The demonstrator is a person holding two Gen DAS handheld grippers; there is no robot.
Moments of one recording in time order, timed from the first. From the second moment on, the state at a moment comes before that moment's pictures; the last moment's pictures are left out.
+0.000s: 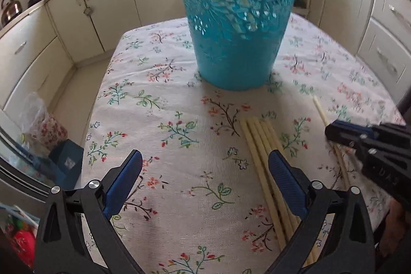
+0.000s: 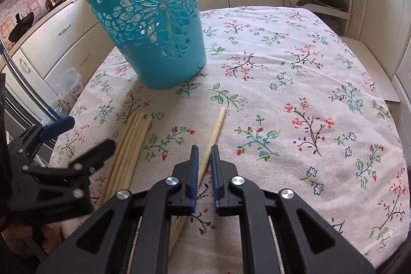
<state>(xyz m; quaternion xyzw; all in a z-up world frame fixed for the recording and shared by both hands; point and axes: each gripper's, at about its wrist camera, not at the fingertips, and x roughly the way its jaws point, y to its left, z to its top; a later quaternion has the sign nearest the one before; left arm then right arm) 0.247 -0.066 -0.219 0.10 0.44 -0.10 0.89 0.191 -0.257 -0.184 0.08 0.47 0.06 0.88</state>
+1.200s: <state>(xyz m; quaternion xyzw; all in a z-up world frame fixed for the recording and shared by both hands) 0.252 -0.064 -0.205 0.01 0.46 -0.15 0.88 0.195 -0.260 -0.186 0.09 0.46 0.07 0.88</state>
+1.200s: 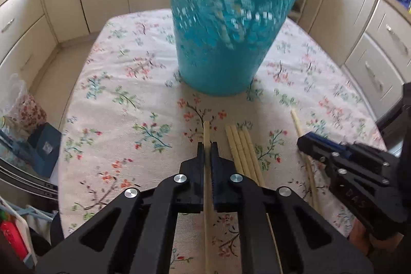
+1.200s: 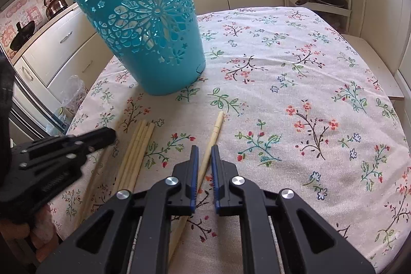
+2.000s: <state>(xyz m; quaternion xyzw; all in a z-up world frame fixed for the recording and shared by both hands) 0.322 -0.053 0.008 -0.13 0.17 -0.18 0.96 0.195 -0.267 -0.188 0.11 0.45 0.07 0.88</state>
